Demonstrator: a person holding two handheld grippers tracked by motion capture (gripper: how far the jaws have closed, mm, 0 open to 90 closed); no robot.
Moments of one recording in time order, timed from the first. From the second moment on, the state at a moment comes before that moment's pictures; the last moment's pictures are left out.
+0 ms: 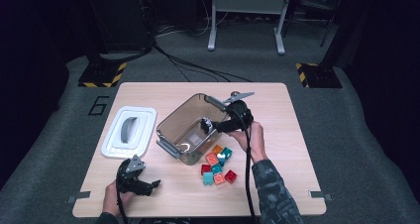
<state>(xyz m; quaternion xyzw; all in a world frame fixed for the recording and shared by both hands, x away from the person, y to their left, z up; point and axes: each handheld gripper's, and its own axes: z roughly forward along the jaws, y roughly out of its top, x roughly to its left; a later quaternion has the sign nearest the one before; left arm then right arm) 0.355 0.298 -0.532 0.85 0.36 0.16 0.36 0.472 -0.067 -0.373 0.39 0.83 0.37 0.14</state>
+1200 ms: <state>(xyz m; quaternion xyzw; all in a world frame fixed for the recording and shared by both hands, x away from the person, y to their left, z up) 0.356 0.297 -0.532 0.84 0.37 0.16 0.35 0.362 -0.099 -0.489 0.39 0.85 0.33 0.14</state>
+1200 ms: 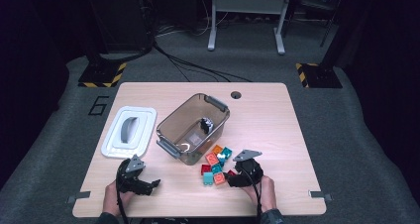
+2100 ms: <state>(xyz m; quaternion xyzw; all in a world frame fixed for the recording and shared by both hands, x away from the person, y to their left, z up) 0.356 0.298 -0.532 0.84 0.37 0.16 0.35 0.367 -0.095 -0.499 0.41 0.85 0.32 0.11</state>
